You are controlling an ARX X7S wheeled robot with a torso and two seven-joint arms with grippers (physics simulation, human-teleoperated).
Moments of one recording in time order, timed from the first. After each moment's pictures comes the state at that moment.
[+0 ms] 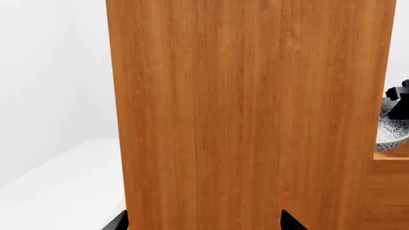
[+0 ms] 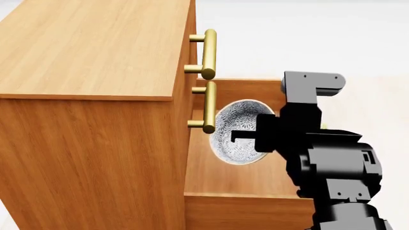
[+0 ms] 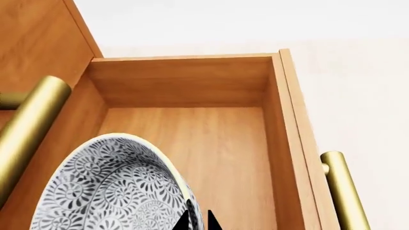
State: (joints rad) left arm 0.37 -0.50 0.44 0.36 -0.16 0.31 -0.61; right arm 1.20 0.19 -0.31 0.93 0.45 0.79 -0.02
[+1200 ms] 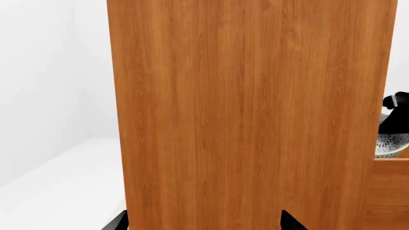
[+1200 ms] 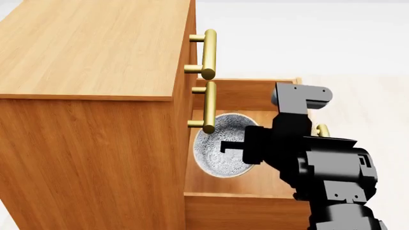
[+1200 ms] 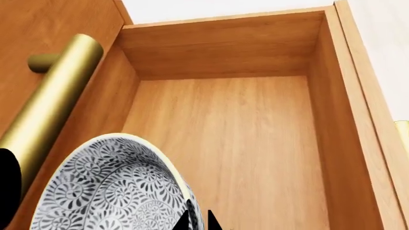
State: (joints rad) left arm 0.37 -0.50 0.44 0.36 -0.16 0.31 -0.62; right arm 1.20 0.18 -0.32 0.98 0.49 0.82 -0.11
